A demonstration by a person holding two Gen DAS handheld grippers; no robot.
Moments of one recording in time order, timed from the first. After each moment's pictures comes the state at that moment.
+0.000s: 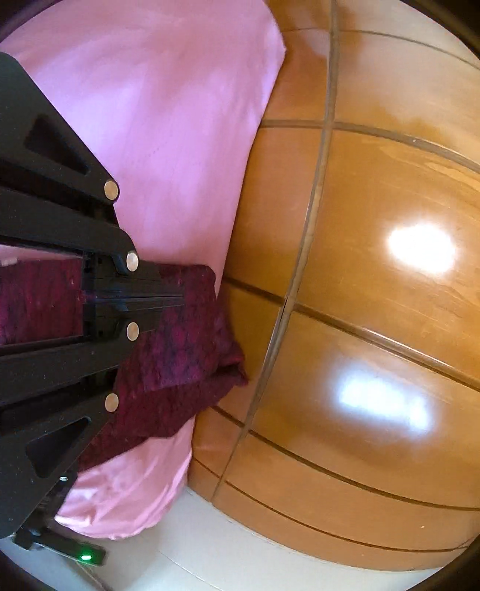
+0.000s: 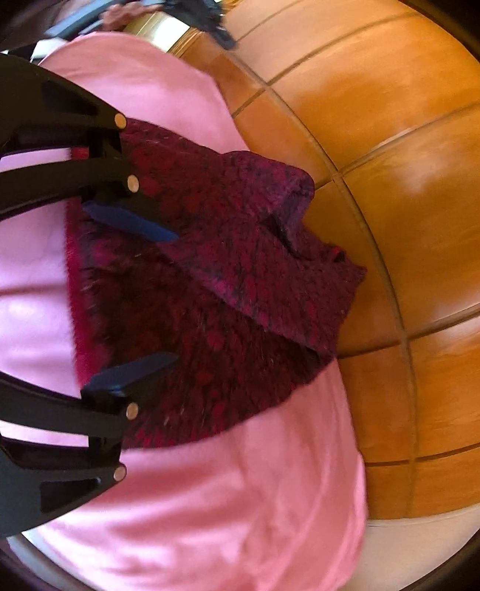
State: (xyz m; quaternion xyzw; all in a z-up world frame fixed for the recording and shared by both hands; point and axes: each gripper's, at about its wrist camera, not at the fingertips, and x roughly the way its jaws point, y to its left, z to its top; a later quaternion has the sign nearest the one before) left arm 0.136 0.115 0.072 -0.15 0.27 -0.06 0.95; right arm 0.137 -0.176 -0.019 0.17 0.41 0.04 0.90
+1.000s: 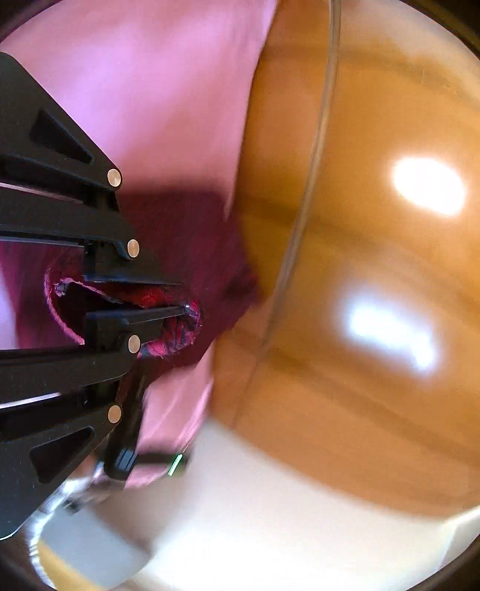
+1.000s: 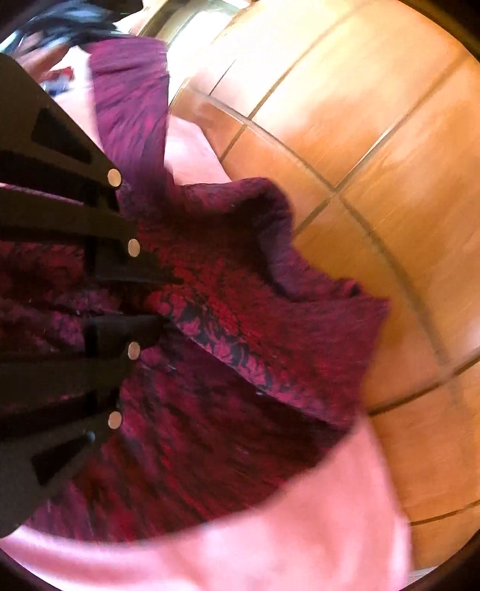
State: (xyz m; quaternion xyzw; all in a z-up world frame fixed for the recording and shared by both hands) left arm 0.150 0.105 0.070 -0.18 0.25 -0.17 0.94; right arm 0.238 -0.182 -0.028 0.23 0.42 0.15 0.86
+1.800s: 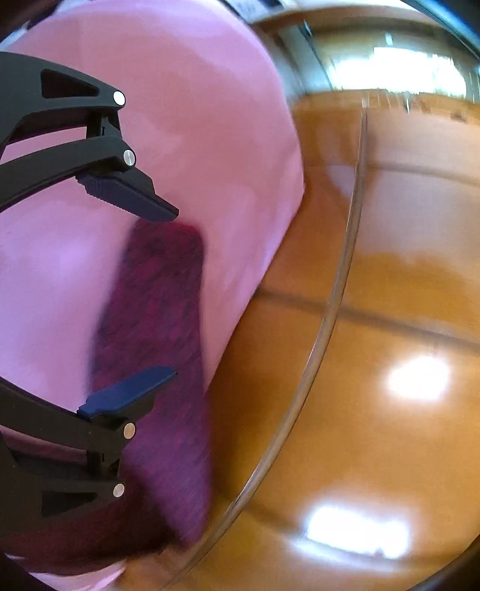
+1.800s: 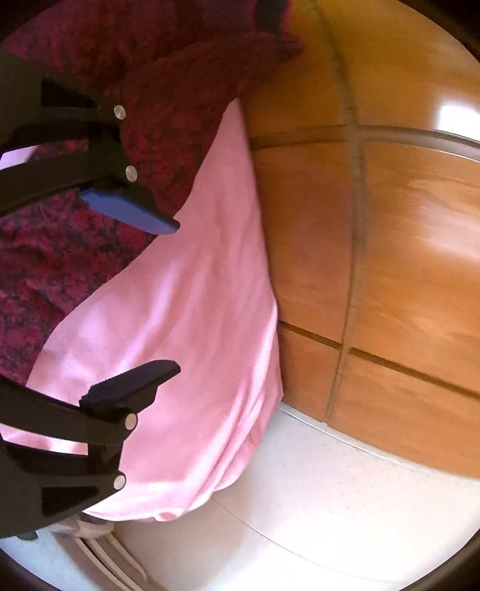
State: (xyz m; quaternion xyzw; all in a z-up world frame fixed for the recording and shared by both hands) left arm 0.199 0.237 0.022 -0.18 0.29 0.19 0.92; right arm 0.329 -0.348 0.009 -0.03 0.38 -0.23 0.90
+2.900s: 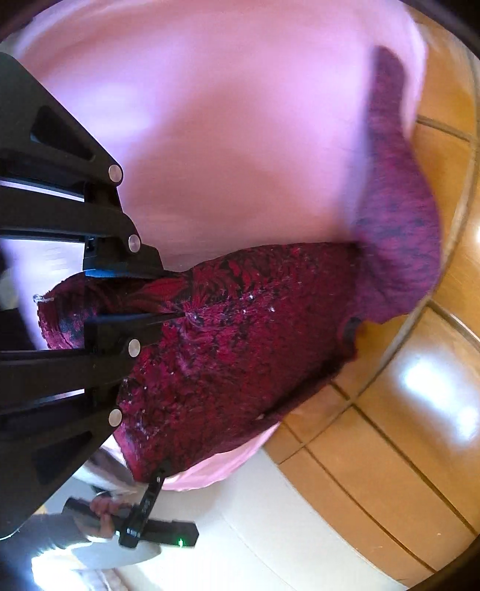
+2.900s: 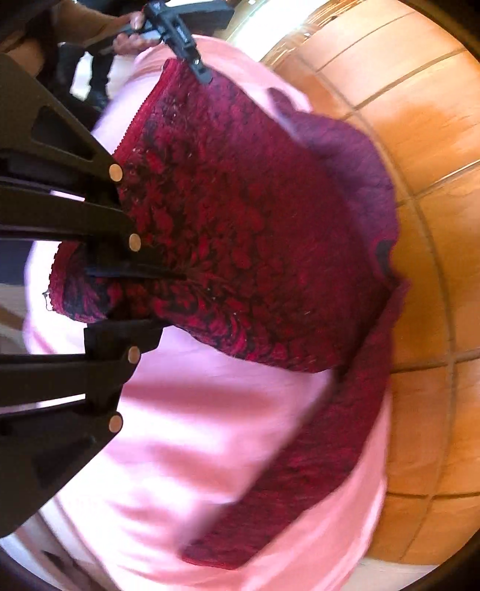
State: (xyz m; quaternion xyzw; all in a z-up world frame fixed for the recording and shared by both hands) left arm 0.045 0.119 -0.051 -0.24 0.43 -0.17 0.86; right arm 0.074 -0.263 -0.033 0.07 0.51 0.13 0.84
